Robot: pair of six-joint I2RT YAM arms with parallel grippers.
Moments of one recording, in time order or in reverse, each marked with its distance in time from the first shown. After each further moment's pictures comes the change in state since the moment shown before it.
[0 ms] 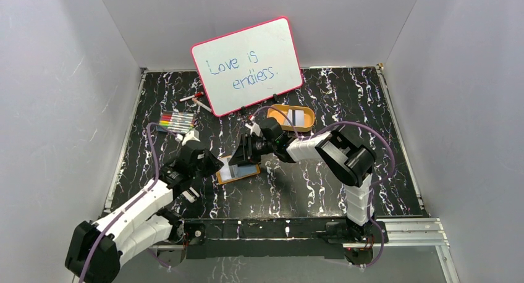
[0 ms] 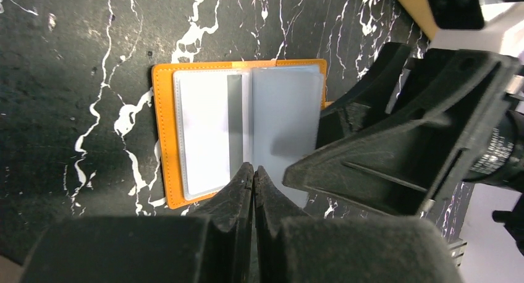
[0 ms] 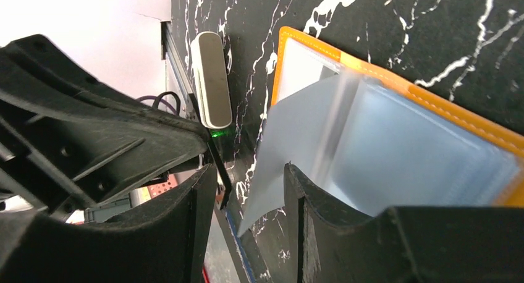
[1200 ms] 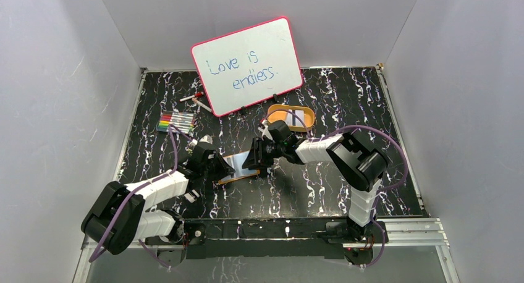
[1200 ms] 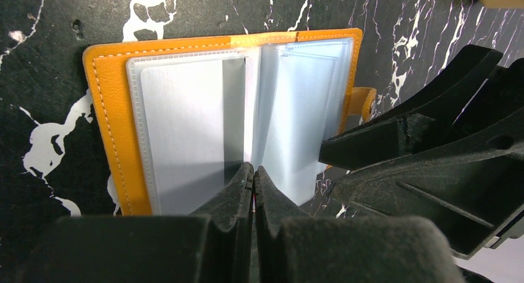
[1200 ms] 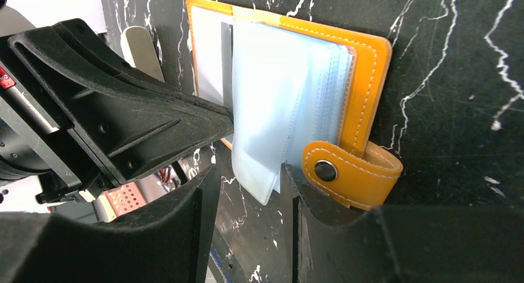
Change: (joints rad) left arm 0.000 0.299 -0.082 0.322 0.159 -0.045; right arm -0.035 -0.095 -0.087 -0.183 0.122 -0.103
